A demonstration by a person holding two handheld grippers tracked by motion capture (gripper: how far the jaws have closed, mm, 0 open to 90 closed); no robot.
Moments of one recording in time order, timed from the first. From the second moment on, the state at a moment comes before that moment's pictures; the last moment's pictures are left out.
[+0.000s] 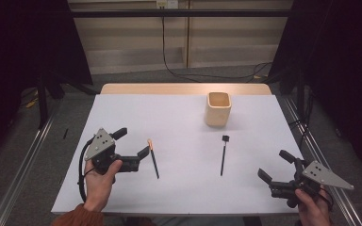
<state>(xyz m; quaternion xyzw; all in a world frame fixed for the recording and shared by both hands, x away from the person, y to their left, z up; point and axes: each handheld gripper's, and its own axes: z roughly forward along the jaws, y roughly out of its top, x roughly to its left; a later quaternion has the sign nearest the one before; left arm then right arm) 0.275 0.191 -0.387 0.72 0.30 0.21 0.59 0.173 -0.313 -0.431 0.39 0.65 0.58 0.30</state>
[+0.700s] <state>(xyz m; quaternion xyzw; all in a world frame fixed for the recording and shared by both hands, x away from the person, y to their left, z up) 0.317 0.177 -0.380 0.73 0.32 0.19 0.57 0.173 -0.313 -0.431 0.39 0.65 0.58 0.30</state>
